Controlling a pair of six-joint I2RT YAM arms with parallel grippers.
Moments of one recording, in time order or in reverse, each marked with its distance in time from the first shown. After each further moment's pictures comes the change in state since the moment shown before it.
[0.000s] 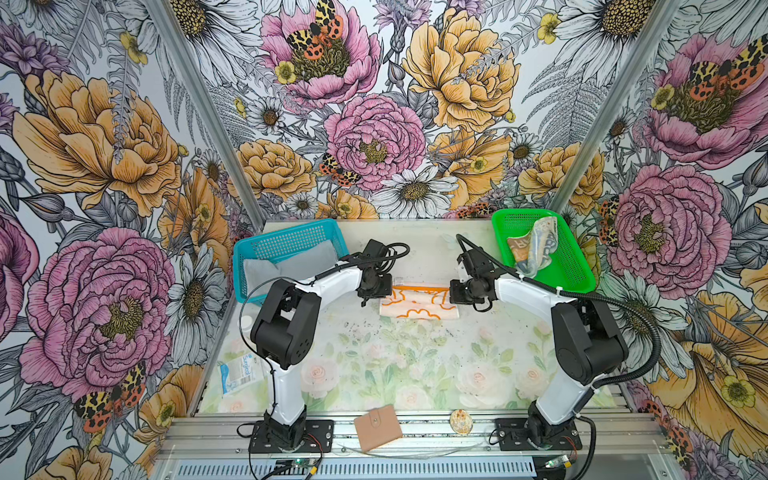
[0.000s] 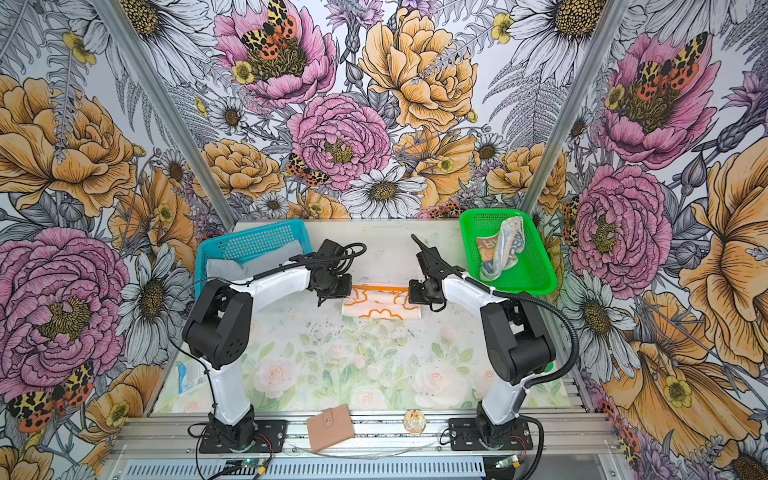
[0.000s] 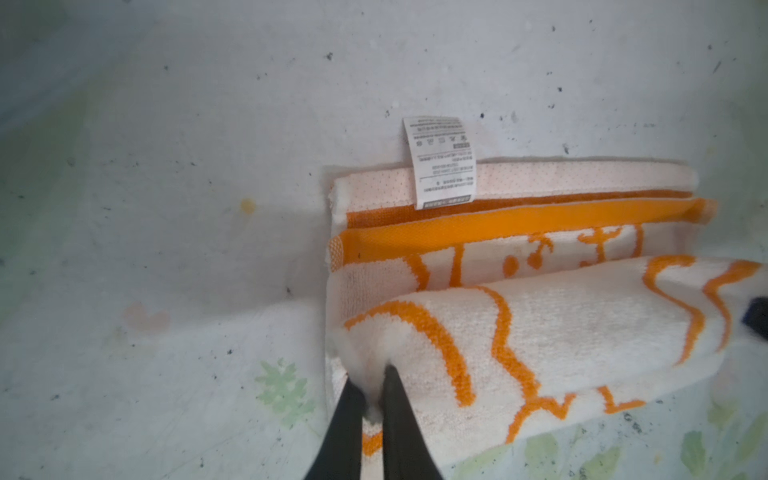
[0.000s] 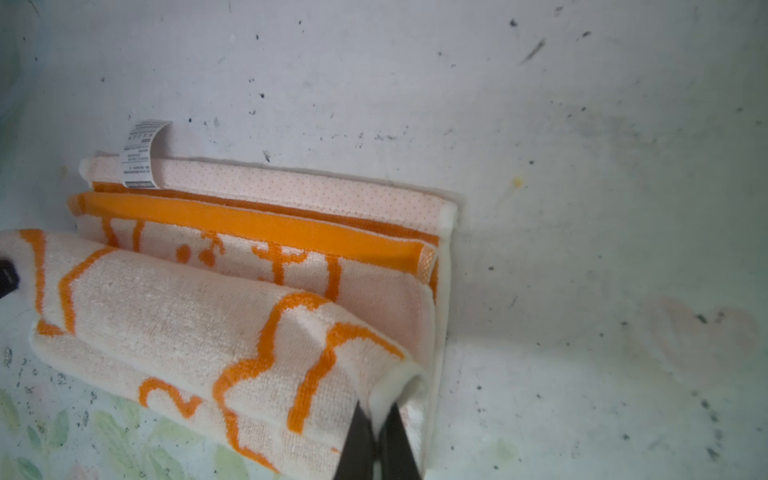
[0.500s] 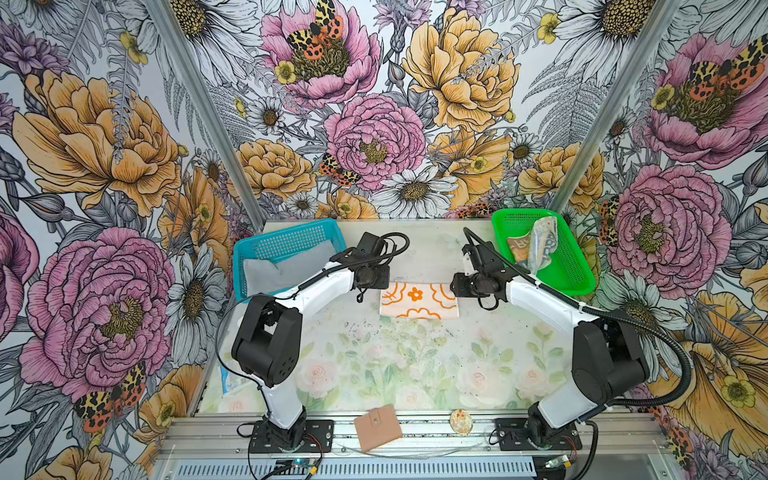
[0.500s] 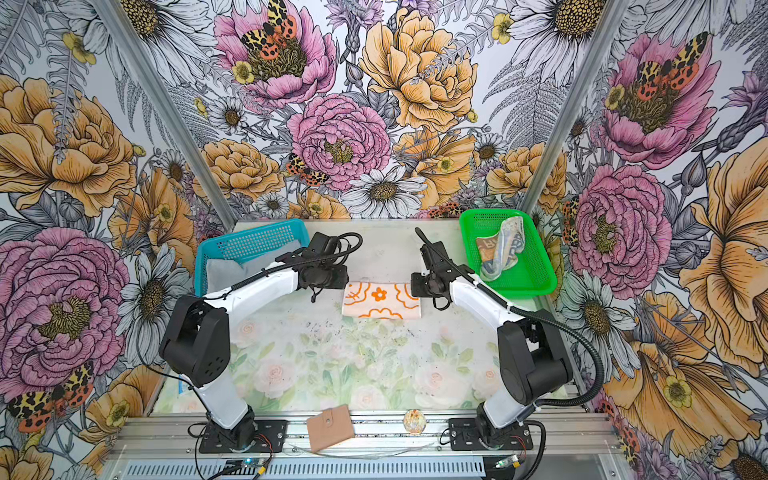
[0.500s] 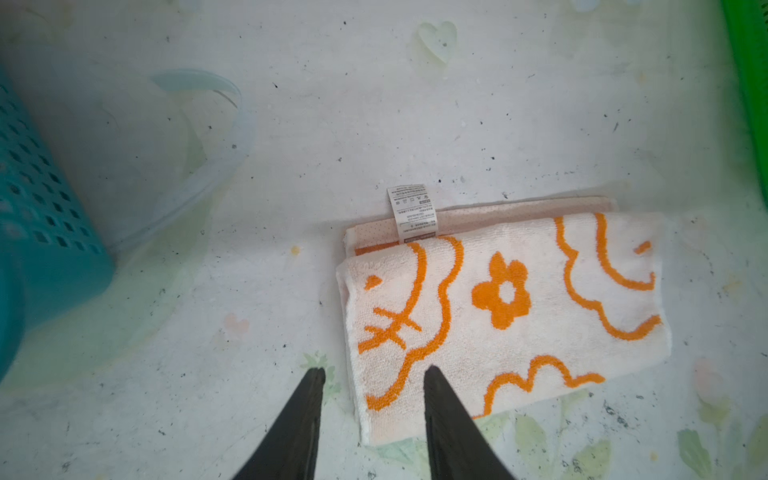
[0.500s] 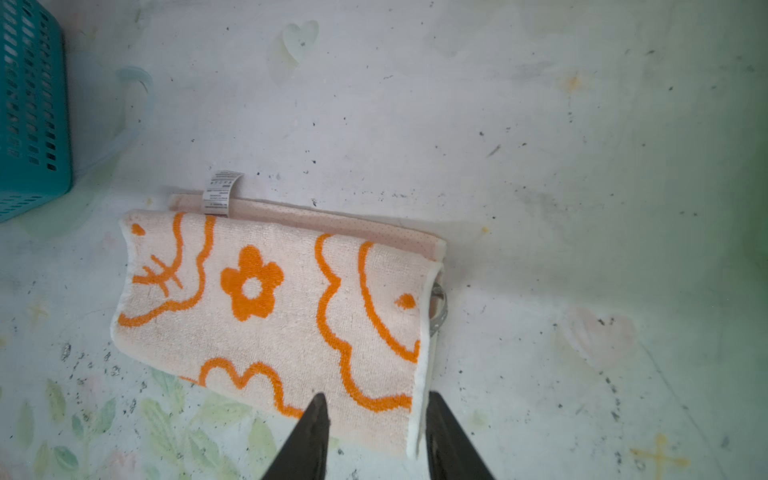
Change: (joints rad) left arm -0.032 -0.188 -0.068 0.041 -0.112 0.069; right arm 0.029 -0.167 -0.002 -0.010 0.038 -0.023
